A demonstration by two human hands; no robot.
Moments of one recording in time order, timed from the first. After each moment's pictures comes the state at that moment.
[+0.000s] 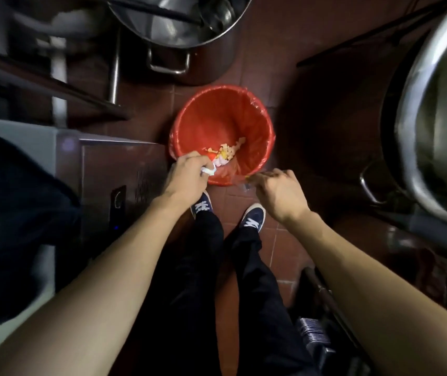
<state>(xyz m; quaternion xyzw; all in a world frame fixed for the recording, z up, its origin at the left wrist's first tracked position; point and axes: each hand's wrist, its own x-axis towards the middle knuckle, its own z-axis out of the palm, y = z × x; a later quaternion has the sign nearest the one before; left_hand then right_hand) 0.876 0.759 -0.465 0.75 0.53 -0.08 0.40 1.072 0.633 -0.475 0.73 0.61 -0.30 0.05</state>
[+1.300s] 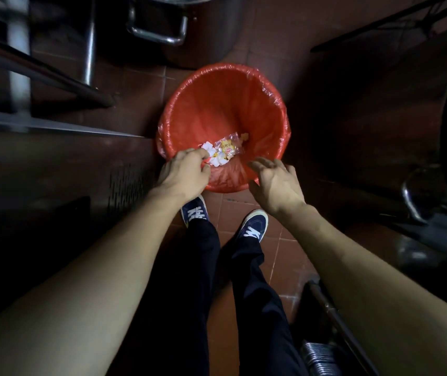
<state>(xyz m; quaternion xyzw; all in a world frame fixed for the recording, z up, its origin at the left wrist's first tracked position) 0.874 0.771 -0.583 0.72 0.55 -0.17 0.39 1.054 0.668 -0.573 0.74 0.54 -0.37 0.12</state>
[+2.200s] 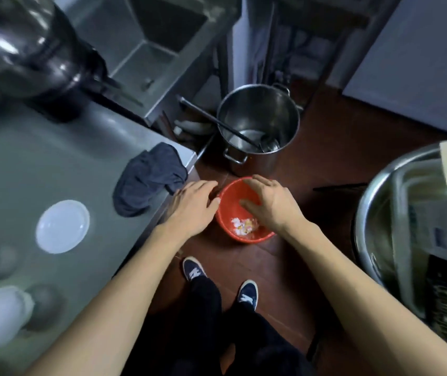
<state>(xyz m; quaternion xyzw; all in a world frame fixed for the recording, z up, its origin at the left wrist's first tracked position) 0.831 0.663 -0.167 0.75 0.63 0.01 0.22 1.036 0.659 -0.177 0.62 0.74 -0.26 -0.05</state>
